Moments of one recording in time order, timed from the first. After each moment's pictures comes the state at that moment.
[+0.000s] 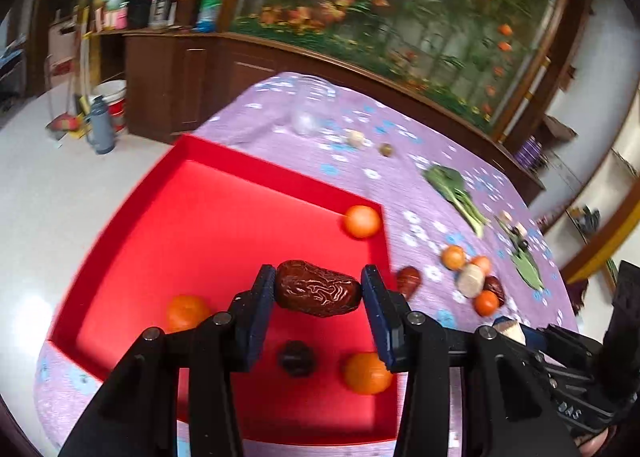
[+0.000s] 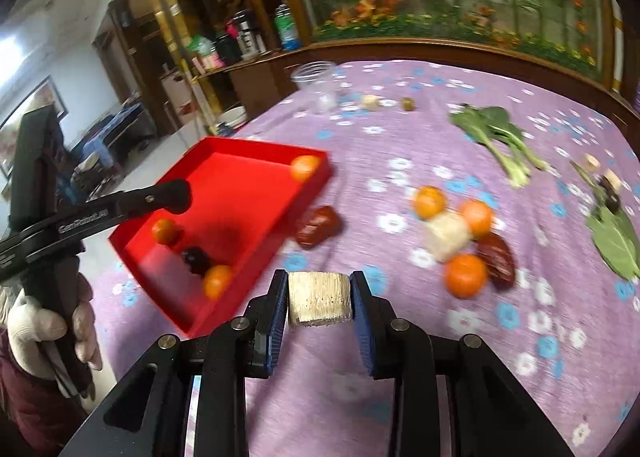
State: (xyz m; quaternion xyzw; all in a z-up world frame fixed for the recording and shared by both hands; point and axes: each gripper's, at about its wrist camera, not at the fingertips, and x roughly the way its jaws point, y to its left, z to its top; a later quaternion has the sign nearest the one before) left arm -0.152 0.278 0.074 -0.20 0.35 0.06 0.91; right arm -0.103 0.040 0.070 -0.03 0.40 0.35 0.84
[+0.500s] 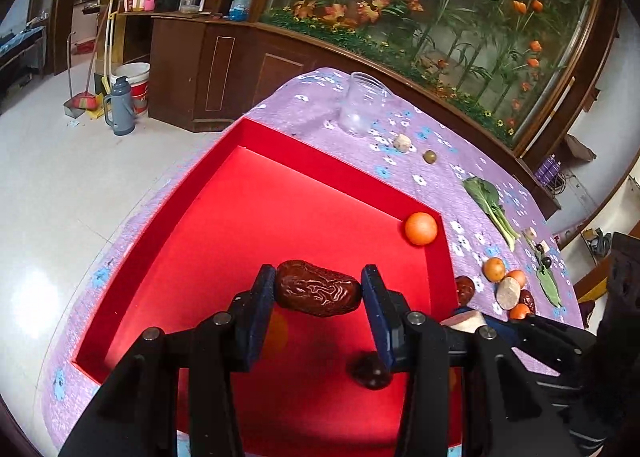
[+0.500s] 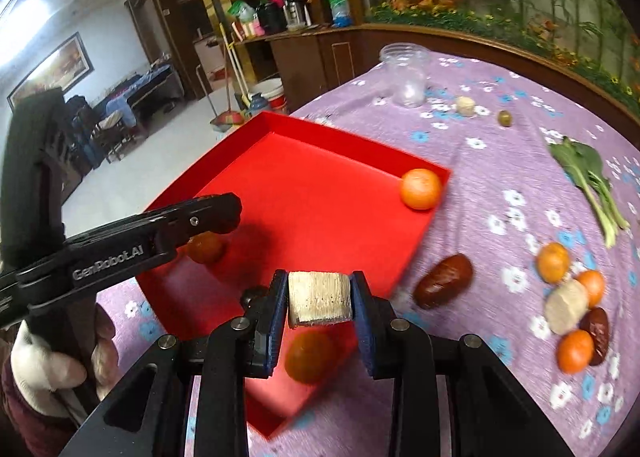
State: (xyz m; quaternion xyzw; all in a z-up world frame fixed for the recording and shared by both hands) left arm -0.154 0.326 0.050 -0.22 0.36 0.09 0.90; right arm -0.090 0.156 0.053 -0.08 0.42 0.40 0.81
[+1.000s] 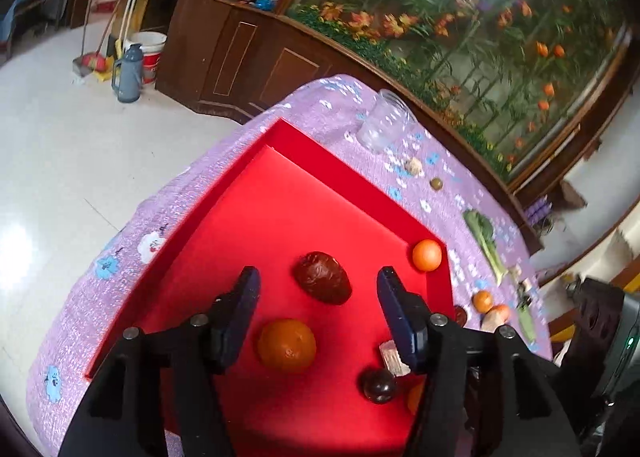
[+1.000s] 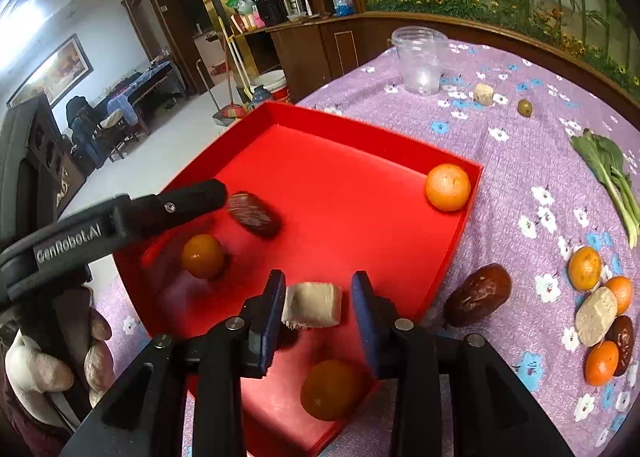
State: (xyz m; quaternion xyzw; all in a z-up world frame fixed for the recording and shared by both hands) left arm -0.163 0.362 0.045 -0.32 0.34 0.09 0.88; right arm -0.078 0.174 0.042 -0.07 0.43 0.40 0.80
